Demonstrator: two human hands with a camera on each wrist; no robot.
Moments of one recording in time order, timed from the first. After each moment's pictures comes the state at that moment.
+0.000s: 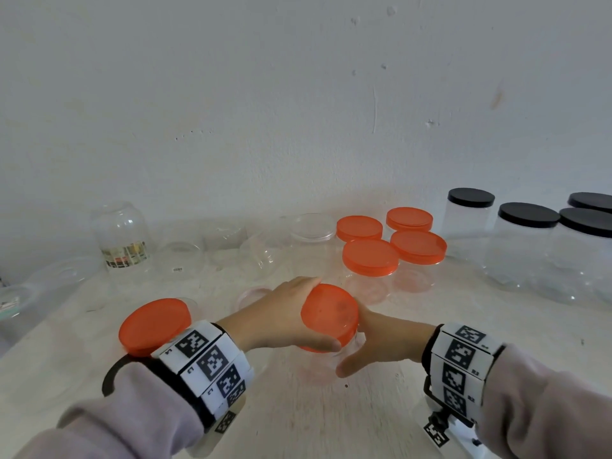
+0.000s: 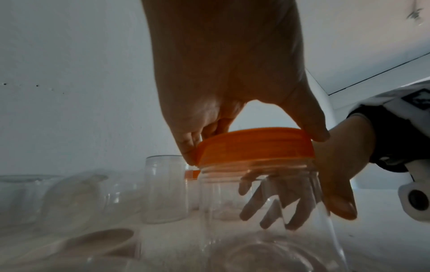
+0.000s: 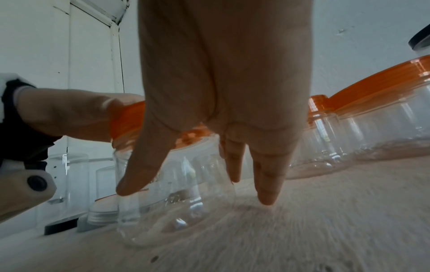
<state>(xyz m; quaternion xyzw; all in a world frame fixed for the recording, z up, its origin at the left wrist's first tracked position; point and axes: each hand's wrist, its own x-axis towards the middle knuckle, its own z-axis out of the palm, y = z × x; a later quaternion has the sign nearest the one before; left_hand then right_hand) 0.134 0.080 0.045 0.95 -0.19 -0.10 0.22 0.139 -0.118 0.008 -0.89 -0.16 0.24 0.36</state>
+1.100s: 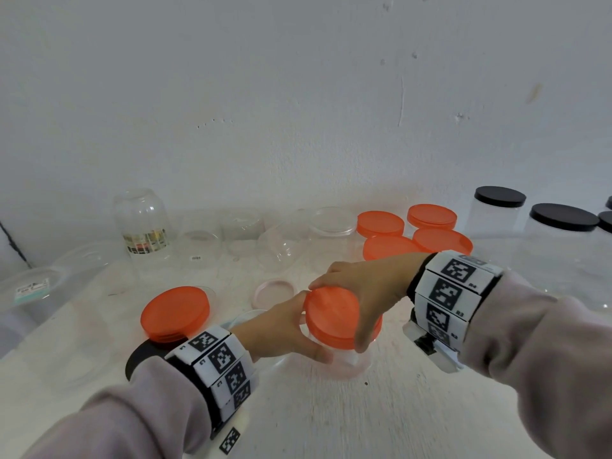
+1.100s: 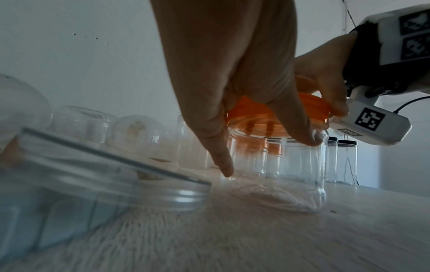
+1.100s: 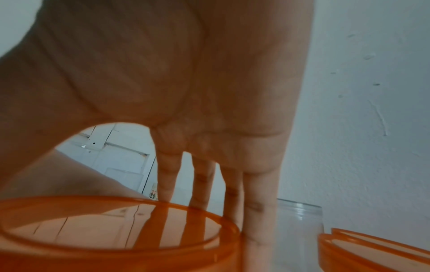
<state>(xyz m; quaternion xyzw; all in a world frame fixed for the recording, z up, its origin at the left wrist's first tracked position) 0.131 0.109 0.010 0.85 -0.14 -0.20 0.47 0.168 -0.067 0.092 -0.92 -0.30 0.26 -0.02</state>
